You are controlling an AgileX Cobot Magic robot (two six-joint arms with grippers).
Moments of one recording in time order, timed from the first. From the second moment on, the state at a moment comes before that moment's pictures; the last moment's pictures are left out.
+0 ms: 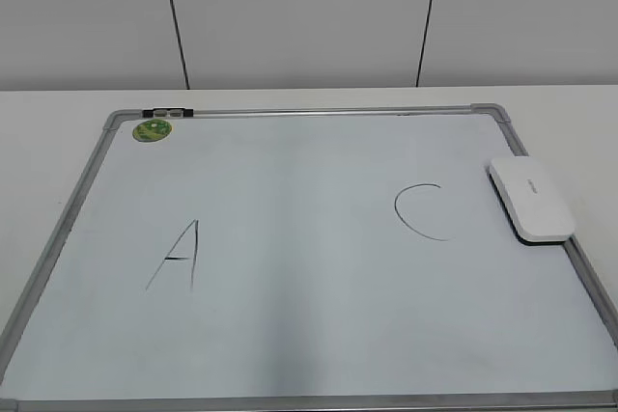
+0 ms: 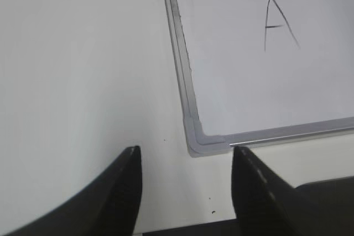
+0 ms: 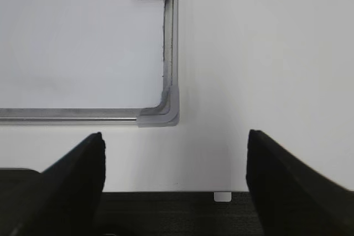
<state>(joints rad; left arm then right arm) 0.05 0.21 -0.51 -0.13 1.10 0.16 0.03 0.19 -0.49 -0.06 1.14 0.00</state>
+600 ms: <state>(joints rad) 0.04 0.01 -0.51 -0.13 1.10 0.16 -0.04 -0.01 -0.49 -0.06 1.14 0.00</state>
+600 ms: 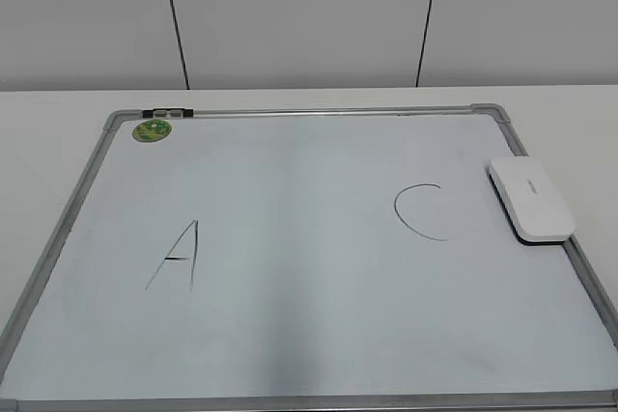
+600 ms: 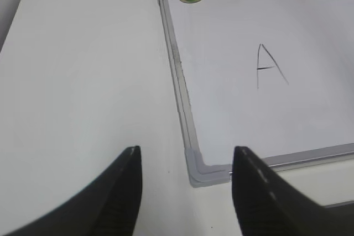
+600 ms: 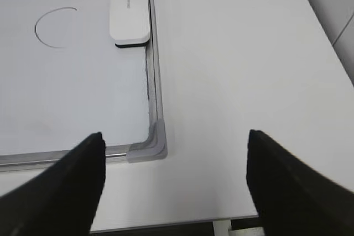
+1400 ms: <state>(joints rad) -0.02 0.01 -0.51 -0.13 1.10 0.16 -0.02 -0.02 -0.49 -0.06 1.14 0.00</state>
